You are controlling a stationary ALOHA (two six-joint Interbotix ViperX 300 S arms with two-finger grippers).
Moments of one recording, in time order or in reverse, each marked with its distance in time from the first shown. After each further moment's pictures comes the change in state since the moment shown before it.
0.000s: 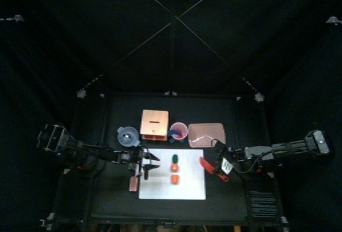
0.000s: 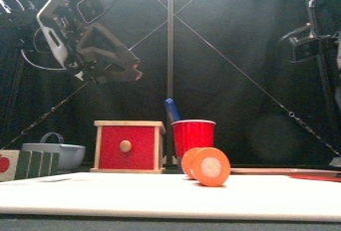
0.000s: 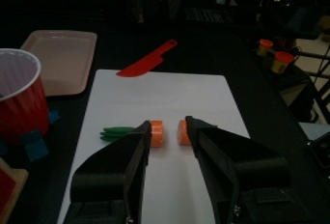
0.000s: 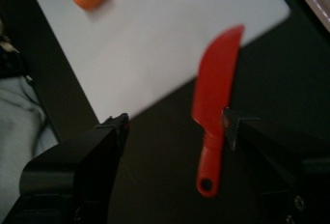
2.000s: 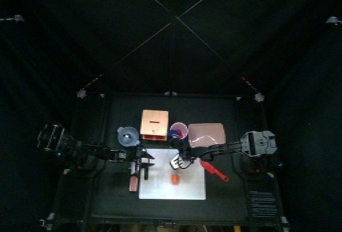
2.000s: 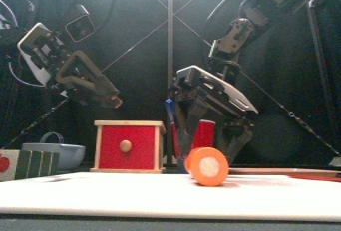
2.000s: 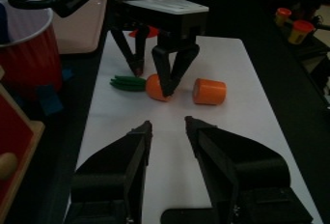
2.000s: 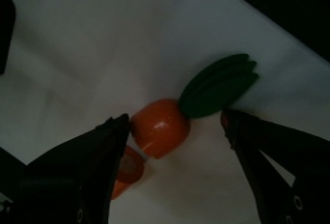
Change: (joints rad) left arm 0.032 0.000 0.095 0.017 0.006 0.002; right arm -0.084 0.854 -0.658 -0.150 0.212 0.310
